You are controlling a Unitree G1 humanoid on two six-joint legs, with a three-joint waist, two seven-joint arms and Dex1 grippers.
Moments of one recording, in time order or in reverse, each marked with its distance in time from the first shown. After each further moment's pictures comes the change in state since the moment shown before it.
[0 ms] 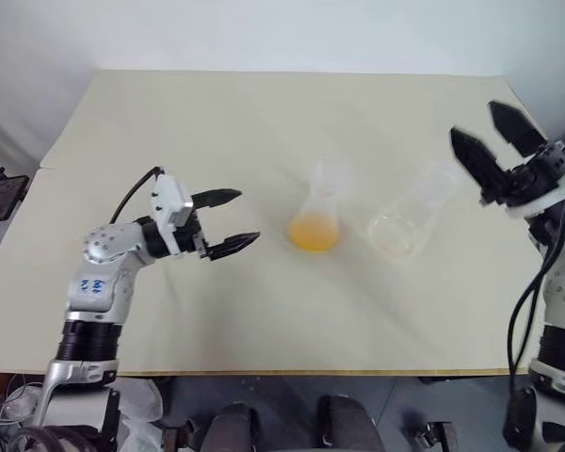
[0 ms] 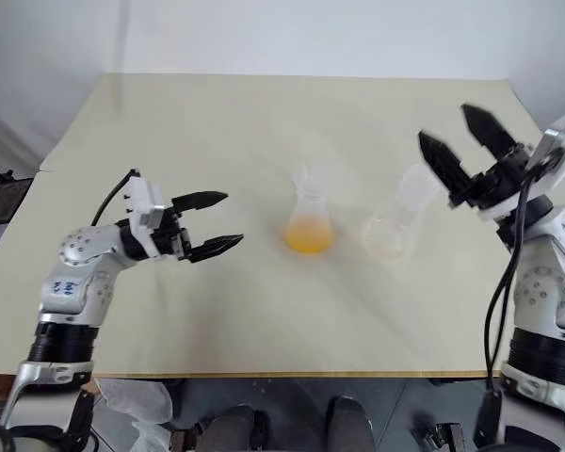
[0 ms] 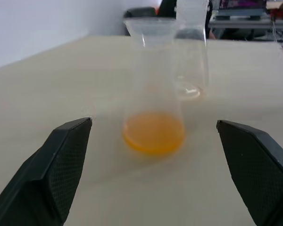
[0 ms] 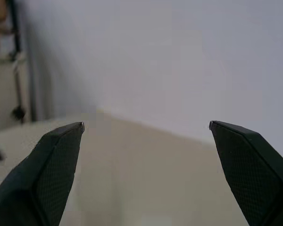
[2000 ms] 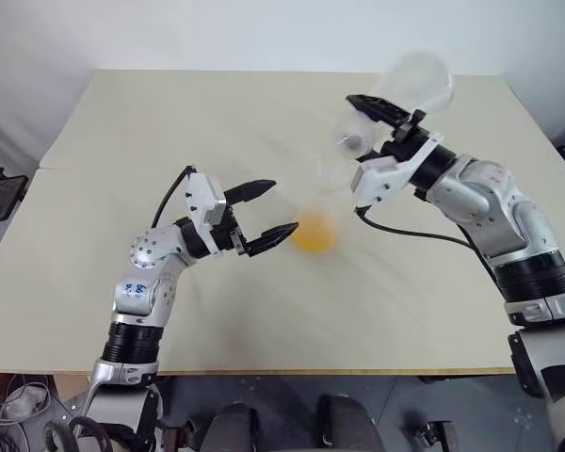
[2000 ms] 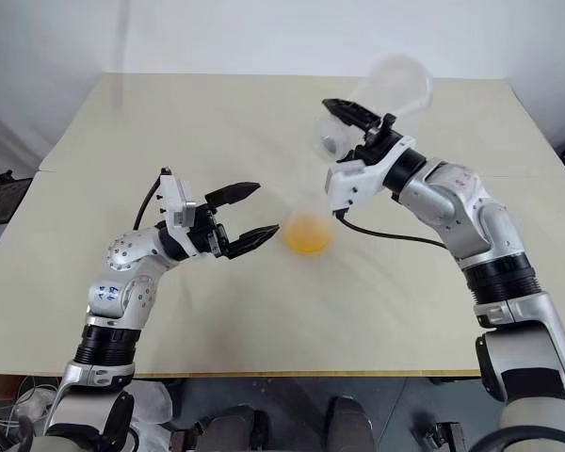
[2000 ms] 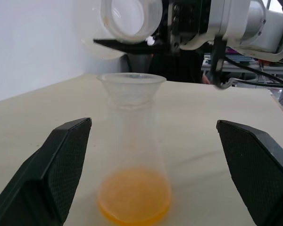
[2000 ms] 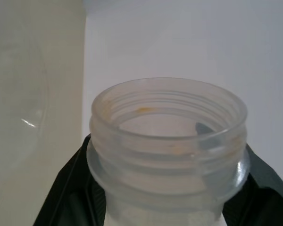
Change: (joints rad) left arm -0.081 -0.240 -0.061 -0.026 0.014 -0.028 0.136; right arm -0.470 0.009 0.591 0.339 -1.088 -0.802 -0.527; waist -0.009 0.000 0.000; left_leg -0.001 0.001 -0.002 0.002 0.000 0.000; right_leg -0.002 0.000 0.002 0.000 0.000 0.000
